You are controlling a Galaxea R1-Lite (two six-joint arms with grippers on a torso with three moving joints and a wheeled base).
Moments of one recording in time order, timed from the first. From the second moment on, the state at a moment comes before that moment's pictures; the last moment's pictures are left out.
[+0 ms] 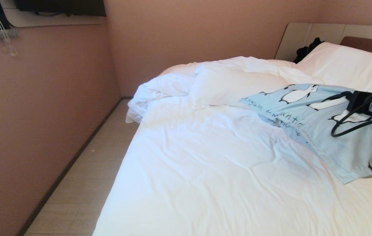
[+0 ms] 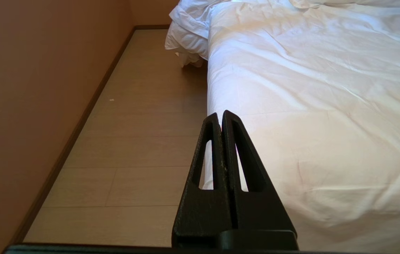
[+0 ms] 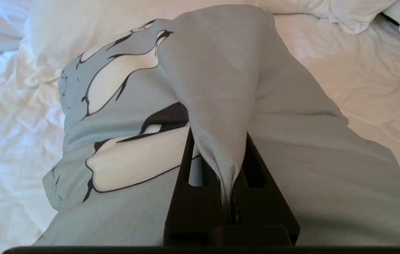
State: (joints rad) left arm 0.00 0.00 0.00 -0.01 0.00 0.00; right arm -0.24 1.69 -1.06 -0.56 0.07 0.04
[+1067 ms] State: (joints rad) left arm 0.00 0.00 0.00 -0.01 0.00 0.00; right arm -0.25 1.66 -1.07 -0.57 0.07 0.07
